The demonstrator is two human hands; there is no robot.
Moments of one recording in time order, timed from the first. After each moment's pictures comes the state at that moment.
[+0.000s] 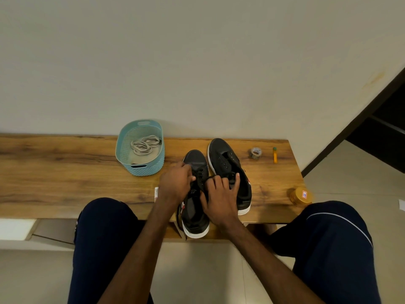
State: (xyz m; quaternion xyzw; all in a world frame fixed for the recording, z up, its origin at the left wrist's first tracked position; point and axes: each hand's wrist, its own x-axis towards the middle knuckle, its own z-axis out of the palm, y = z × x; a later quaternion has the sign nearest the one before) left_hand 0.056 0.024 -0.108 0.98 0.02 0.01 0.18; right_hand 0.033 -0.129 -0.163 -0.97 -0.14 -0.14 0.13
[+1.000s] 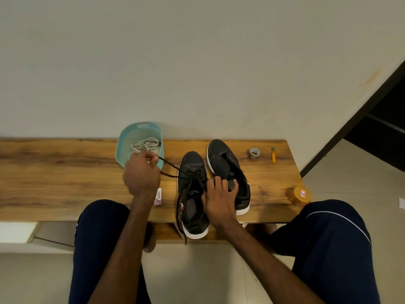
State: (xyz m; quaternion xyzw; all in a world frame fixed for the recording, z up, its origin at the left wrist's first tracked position) left_hand 0.044 0.067 -0.069 0.89 0.29 0.21 0.28; right_hand 0.031 -0.125 -0.172 -0.97 -0.10 -0.16 0.13
